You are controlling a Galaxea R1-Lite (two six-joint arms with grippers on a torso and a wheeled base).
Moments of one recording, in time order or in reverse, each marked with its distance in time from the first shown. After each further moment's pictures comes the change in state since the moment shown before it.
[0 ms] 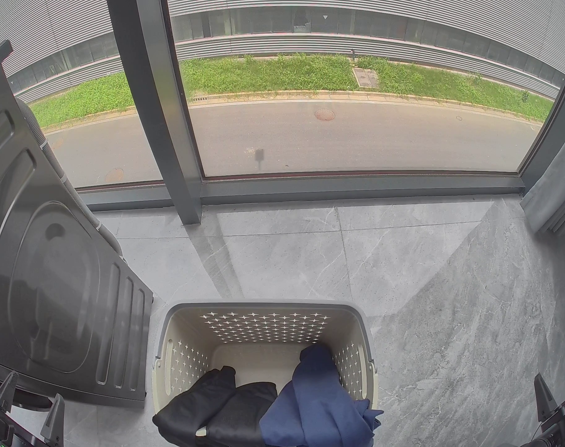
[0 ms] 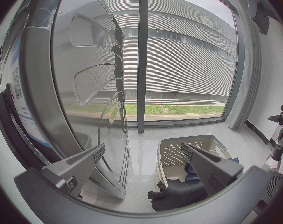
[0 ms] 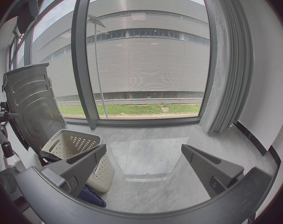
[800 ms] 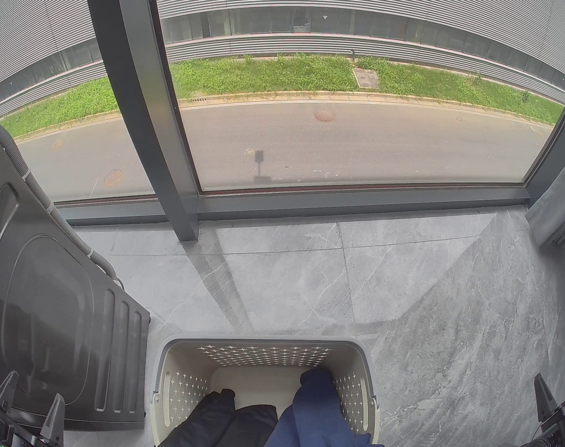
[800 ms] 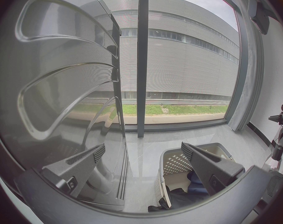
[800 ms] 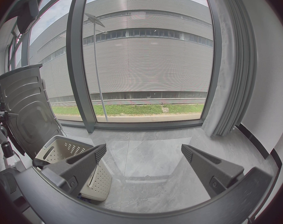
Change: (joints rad) left arm 0.000 0.000 0.000 0.000 0.000 0.002; right arm 0.000 0.000 0.000 0.000 0.000 0.000
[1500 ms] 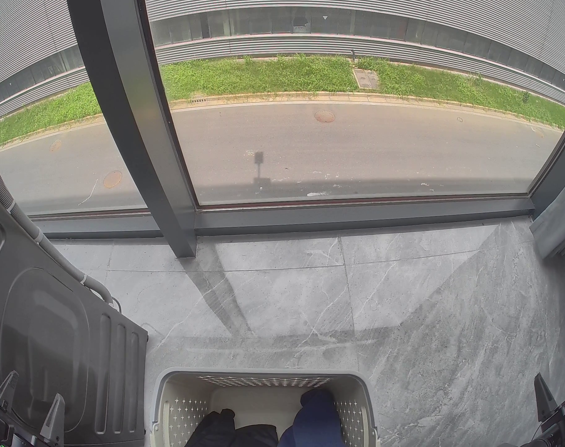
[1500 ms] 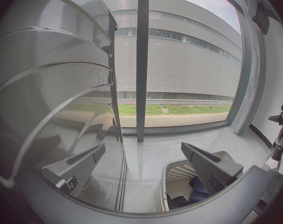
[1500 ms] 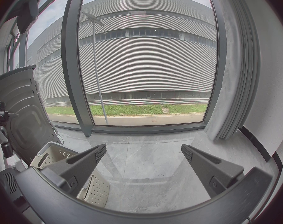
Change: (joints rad) left arm 0.000 0.000 0.000 0.000 0.000 -0.001; right arm -0.001 0.000 0.000 0.000 0.000 0.000
